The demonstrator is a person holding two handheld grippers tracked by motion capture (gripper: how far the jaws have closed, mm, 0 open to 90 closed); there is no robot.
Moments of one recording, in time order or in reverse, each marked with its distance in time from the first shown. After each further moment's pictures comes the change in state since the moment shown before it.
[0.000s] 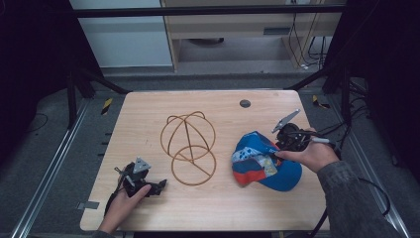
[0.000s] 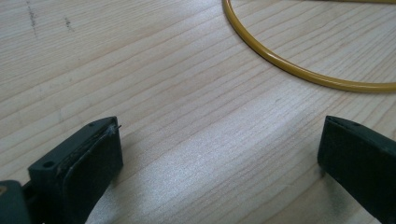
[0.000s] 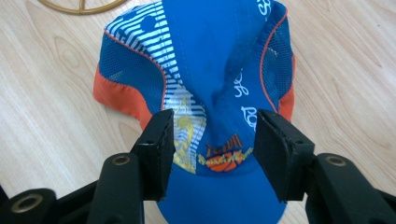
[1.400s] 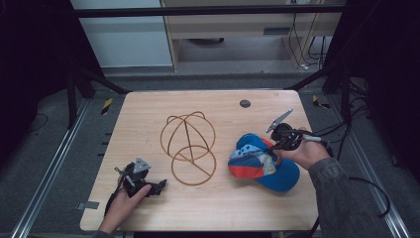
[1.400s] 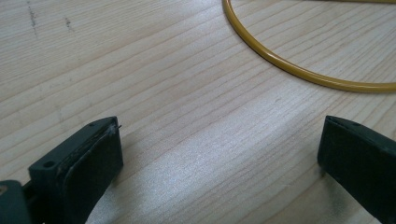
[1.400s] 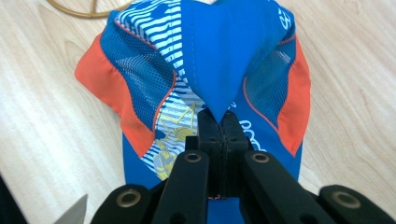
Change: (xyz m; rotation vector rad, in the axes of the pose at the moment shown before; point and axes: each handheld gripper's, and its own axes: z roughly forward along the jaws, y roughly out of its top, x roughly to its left) left arm 0.000 0.000 0.000 0.003 0.002 0.001; right arm -0.002 0.009 0.016 0.012 0.064 -0.004
